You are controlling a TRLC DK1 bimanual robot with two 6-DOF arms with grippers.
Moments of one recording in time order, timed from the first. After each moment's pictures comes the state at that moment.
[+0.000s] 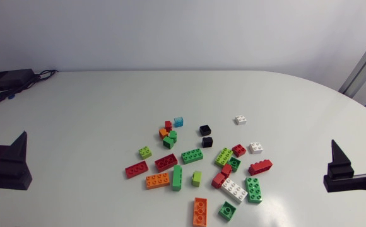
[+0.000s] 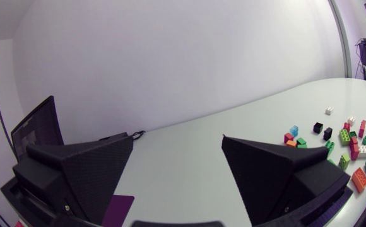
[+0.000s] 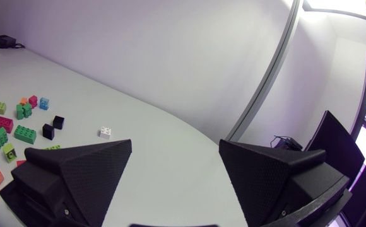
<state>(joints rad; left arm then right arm) -0.28 0.01 0.35 -0.40 -0.45 0.32 0.12 0.00 0.31 -0.37 0.35 -0.43</state>
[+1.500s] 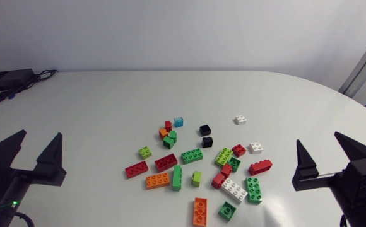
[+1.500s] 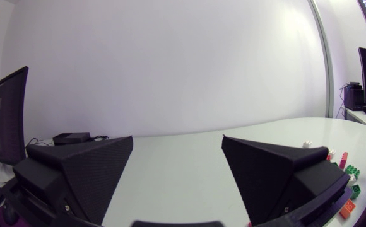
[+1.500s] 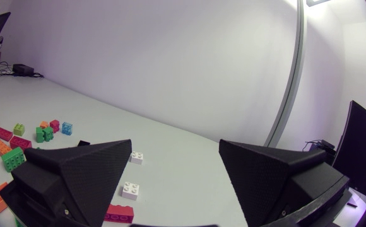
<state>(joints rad) -0.08 0.01 0.02 0.07 -0.07 0.11 0.13 0.01 0.04 0.04 0.13 -0.32</state>
